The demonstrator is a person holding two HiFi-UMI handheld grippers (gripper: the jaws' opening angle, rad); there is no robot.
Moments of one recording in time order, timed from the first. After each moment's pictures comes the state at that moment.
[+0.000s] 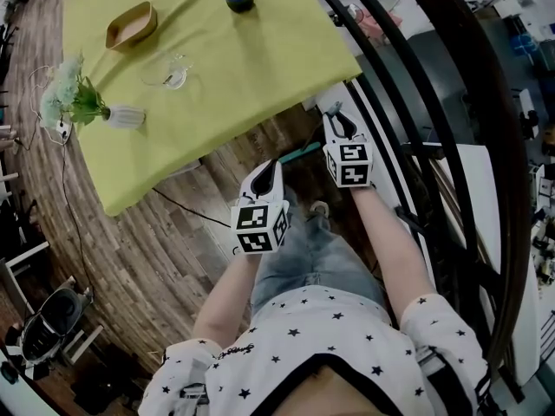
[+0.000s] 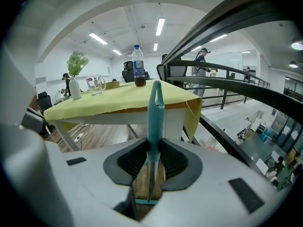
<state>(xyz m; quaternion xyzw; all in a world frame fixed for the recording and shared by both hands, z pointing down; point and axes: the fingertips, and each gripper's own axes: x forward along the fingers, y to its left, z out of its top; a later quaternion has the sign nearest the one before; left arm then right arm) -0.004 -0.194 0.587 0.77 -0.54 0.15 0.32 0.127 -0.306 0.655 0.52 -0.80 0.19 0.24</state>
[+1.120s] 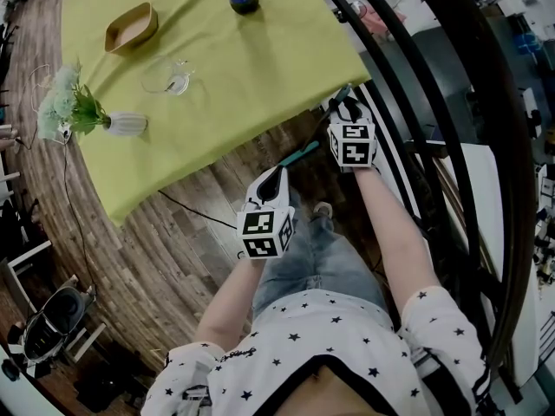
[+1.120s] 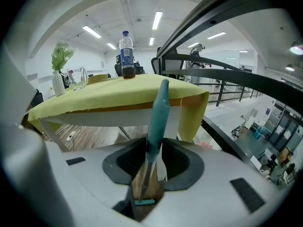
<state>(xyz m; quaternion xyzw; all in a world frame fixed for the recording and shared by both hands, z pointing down) -0.005 -0.199 0.601 0.76 -0.53 0.16 0.34 0.134 -0.362 0.683 0.54 -0.77 0.21 0.27</state>
